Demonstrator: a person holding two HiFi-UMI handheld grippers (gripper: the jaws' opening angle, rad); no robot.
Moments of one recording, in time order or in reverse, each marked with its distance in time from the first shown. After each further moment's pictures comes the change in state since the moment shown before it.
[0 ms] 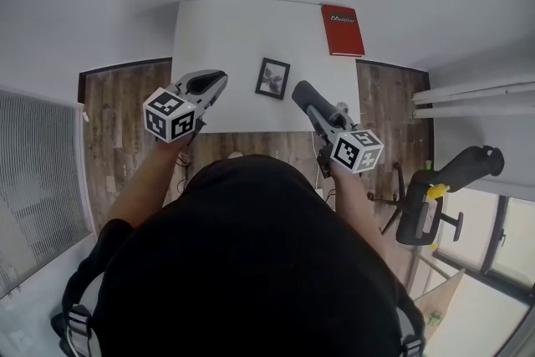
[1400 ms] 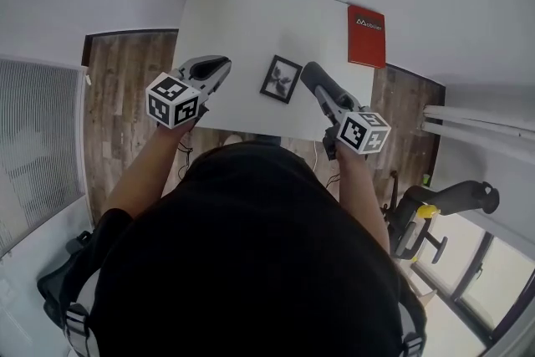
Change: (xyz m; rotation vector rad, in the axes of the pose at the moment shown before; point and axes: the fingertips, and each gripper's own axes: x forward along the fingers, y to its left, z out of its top) left arm 0.053 0.067 -0.017 -0.089 0.051 0.120; right arm 0.094 -0.078 0.034 0.027 0.127 0.055
